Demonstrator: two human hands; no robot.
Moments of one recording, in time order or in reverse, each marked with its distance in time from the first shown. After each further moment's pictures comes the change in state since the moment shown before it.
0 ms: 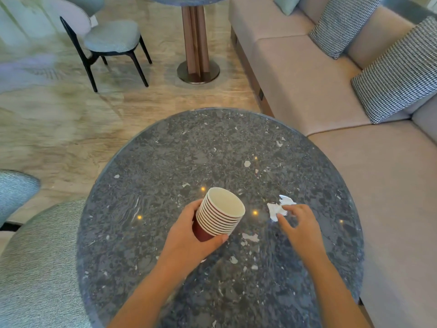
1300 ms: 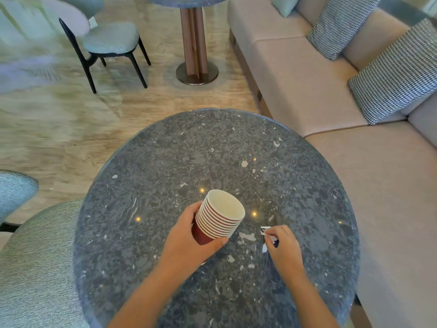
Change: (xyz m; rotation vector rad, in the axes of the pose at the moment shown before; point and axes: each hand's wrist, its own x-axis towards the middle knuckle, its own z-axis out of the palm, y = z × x) left_hand -0.009 0.004 0.005 0.011 0.014 0.015; right_hand -0.035 0.018 0.041 -0.035 -0.027 -0.021
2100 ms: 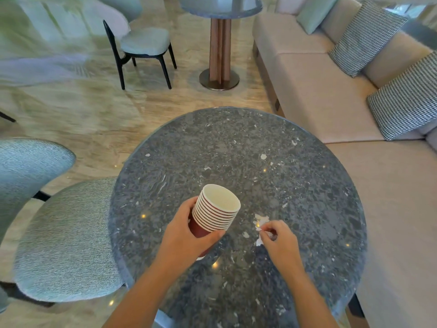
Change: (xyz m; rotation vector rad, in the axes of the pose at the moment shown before) left_hand -0.074 -0.020 -0.033 -0.041 0.150 -0.006; right_hand -0.056 -0.053 -0.002 0.163 -0.082 -0.076
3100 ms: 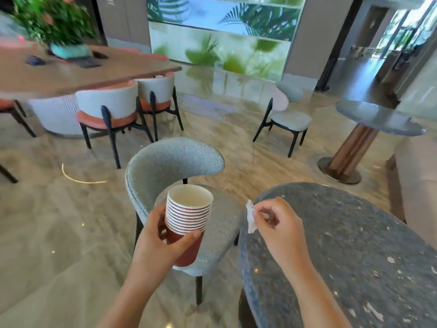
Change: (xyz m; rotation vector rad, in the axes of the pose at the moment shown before) left_hand -0.260 -0.027 -0.211 -0.291 0.950 0.021; right_hand -0.162 -0.303 0.085 0.282 -0.359 -0.854
